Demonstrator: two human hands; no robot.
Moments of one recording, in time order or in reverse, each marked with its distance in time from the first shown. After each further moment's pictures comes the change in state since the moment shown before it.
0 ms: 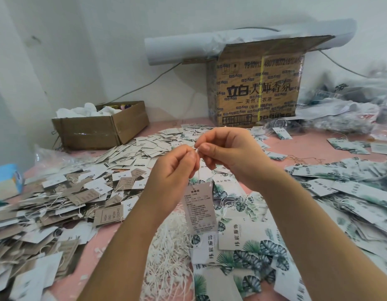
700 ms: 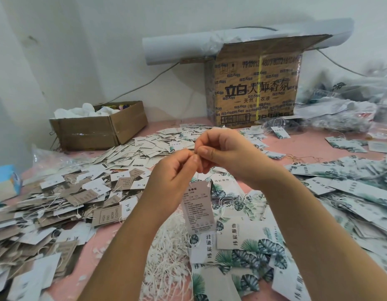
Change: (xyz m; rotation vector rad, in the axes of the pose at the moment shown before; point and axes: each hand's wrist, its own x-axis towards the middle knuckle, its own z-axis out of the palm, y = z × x) left_hand -0.001 -0.004 0.001 0.140 -0.014 0.046; right_hand -0.003 -0.010 0.001 -0.196 -0.083 0.082
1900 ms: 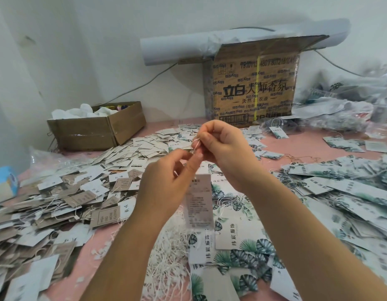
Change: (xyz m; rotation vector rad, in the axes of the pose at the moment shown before) left_hand 0.000 -0.003 0.001 0.234 0.122 -0.082; right_hand 0.006 -0.001 0.015 0.268 0.282 -0.017
